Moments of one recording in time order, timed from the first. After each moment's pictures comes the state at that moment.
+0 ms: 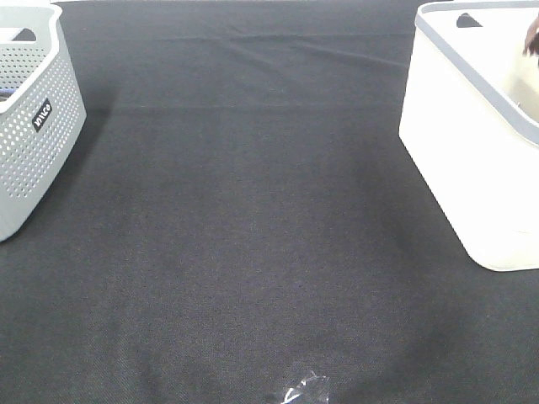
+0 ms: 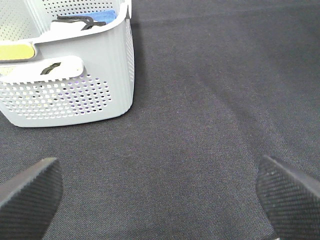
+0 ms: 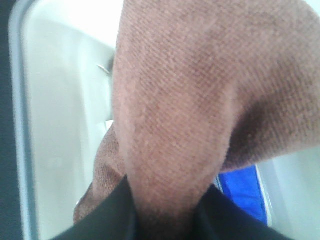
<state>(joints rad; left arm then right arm) -0.02 -0.01 -0.50 -0.09 1.05 0.08 -0.14 1.83 -1.87 0.10 1.16 -0.08</state>
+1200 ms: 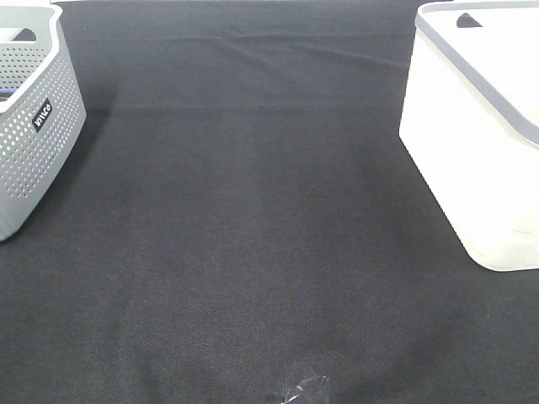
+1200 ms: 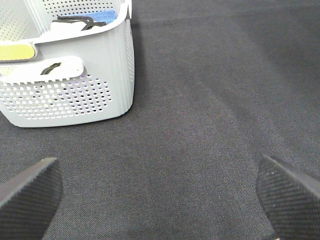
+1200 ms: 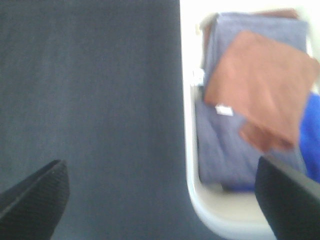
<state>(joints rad) -0.02 -0.01 -0.50 -0.09 1.05 0.08 0.23 1.34 -1.52 0.00 1.20 0.13</state>
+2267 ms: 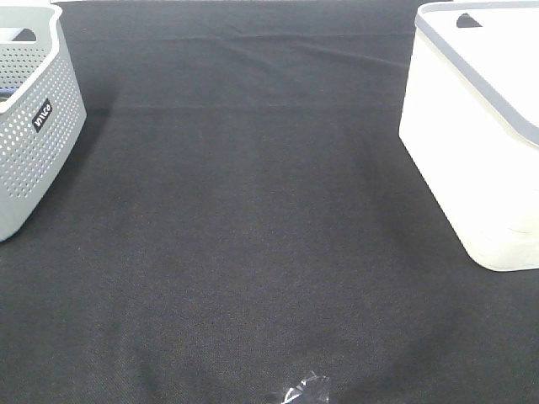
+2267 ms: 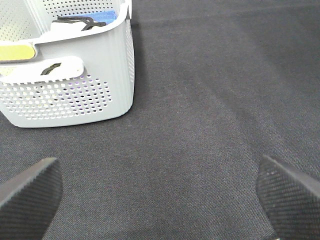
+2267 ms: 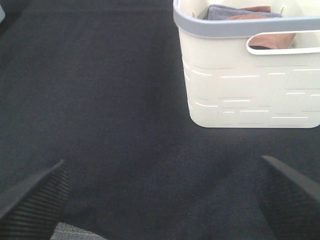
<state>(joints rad) -0.02 -0.01 -0.50 -0.09 1.04 0.08 0.23 0.00 -0.50 0.00 1.07 0.05</state>
